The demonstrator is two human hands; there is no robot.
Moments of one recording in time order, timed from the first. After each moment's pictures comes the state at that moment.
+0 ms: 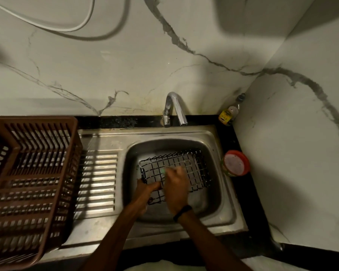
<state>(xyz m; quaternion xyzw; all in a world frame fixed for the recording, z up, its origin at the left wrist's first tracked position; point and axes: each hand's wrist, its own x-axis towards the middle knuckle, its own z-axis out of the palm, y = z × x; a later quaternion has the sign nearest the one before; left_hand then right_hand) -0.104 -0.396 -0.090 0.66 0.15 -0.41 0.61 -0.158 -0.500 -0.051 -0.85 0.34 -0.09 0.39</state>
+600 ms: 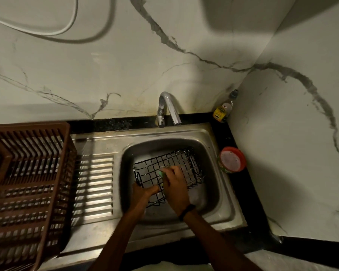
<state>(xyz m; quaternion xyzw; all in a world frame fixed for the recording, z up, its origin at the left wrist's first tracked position) -0.113 -0.396 -0.089 0.68 0.14 -0.36 0.62 -0.169 -0.505 -0.070 -0.89 0.25 -0.15 0.36</state>
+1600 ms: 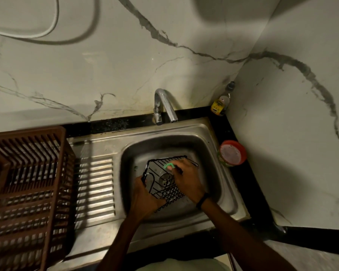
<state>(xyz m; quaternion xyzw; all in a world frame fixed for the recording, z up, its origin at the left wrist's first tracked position) -0.116 -0.381 -0.091 0.86 -0.11 -0.30 0.41 -0.170 -0.555 -0.057 -0.89 0.23 -0.08 0.38</state>
